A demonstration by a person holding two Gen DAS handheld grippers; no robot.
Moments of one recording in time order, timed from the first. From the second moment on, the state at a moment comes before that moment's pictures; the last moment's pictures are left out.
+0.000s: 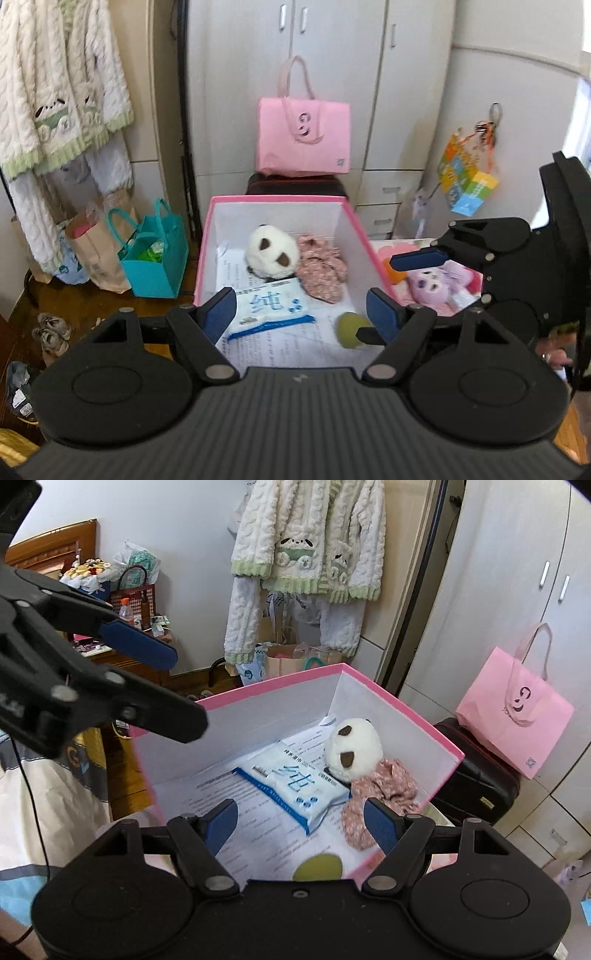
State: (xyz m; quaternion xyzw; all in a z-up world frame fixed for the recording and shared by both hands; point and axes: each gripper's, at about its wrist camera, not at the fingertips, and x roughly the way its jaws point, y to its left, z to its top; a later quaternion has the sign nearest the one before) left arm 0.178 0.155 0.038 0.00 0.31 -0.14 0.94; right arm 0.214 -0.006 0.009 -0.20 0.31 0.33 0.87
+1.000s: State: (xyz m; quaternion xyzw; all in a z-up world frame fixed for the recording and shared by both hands) left arm 0.102 0.009 -0.001 0.08 0.34 -0.31 0.88; right arm 0.080 -0.228 -0.006 -0.06 0.31 0.19 0.93
